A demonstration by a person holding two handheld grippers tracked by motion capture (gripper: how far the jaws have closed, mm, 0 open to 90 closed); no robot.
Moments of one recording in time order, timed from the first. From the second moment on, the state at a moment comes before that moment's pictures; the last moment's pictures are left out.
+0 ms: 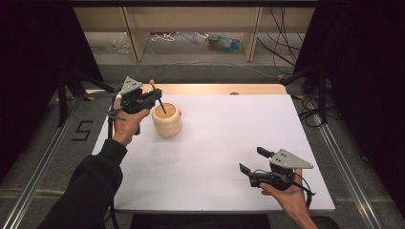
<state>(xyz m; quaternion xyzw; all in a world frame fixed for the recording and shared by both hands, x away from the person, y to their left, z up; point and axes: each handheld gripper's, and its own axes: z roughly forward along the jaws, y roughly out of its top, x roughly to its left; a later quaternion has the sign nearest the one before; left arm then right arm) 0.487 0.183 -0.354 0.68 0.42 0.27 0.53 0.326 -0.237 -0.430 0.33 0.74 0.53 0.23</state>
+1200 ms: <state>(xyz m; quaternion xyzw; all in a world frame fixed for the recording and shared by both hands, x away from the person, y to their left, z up) 0.510 0.174 -0.390 0.69 0.44 0.26 0.51 0.325 -0.236 -0.429 0.33 0.75 0.53 0.22</state>
